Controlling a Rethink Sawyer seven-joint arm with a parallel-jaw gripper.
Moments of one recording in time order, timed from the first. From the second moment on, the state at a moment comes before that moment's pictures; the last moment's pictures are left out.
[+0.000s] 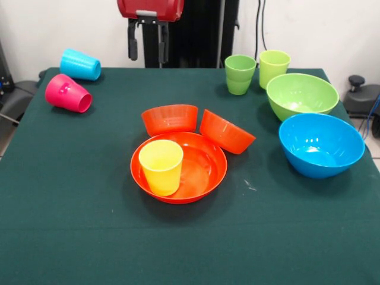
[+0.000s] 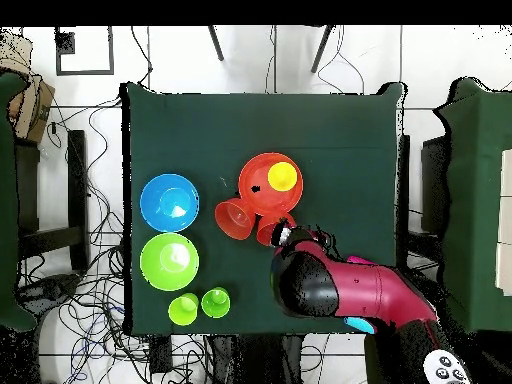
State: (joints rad) arm -0.68 -0.98 0.31 2.08 -0.37 0.21 1.95
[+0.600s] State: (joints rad) arm -0.68 -1.01 0.32 2.08 -0.37 0.26 1.95
